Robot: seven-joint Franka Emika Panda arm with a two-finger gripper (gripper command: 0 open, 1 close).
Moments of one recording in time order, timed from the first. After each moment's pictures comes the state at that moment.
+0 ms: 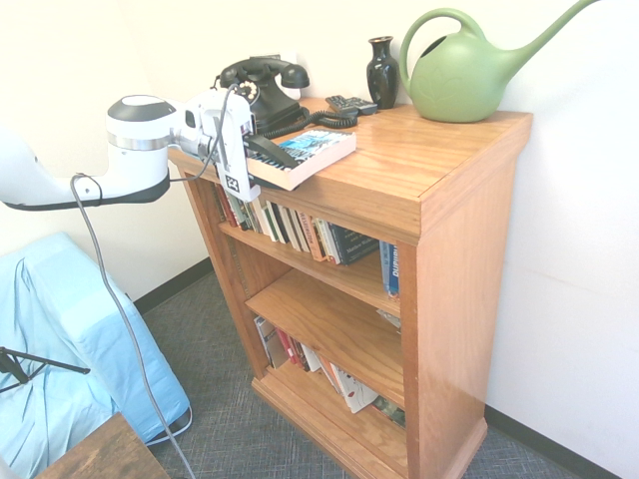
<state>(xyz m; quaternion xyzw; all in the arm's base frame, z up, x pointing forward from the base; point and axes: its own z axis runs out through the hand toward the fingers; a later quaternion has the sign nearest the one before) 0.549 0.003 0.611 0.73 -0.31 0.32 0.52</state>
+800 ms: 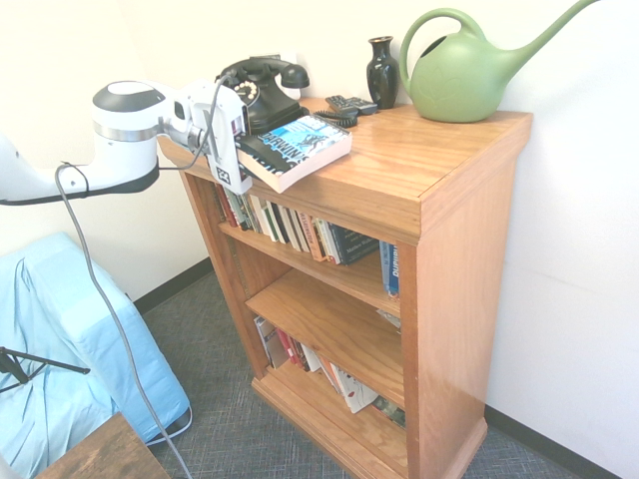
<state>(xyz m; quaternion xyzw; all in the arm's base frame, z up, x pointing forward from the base) 0.522 0.005 0.642 0.75 -0.36 0.32 0.46</state>
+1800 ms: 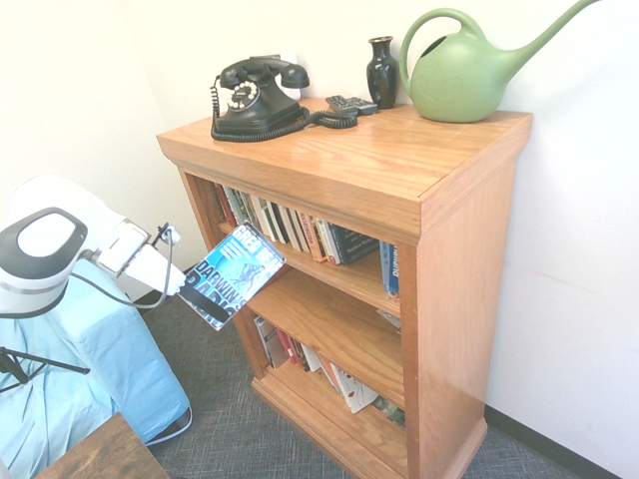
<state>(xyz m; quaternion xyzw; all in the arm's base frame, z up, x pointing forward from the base) 0.338 -0.015 0.482 0.83 -0.43 0.31 0.16</state>
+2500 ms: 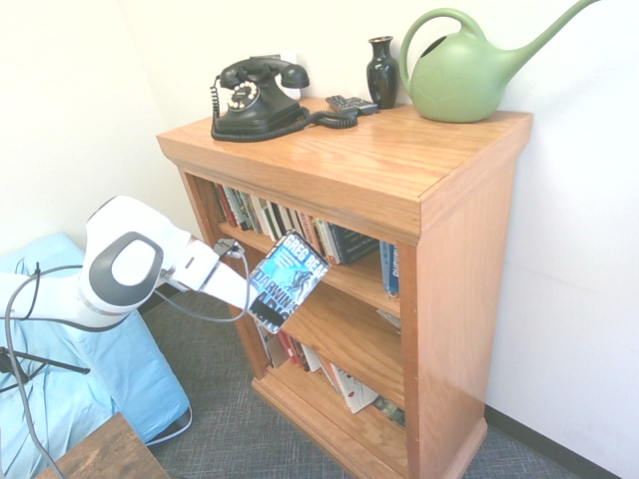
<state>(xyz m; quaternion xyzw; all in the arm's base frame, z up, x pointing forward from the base) 0.417 -0.060 0.437 0.85 -0.41 0.31 0.10</state>
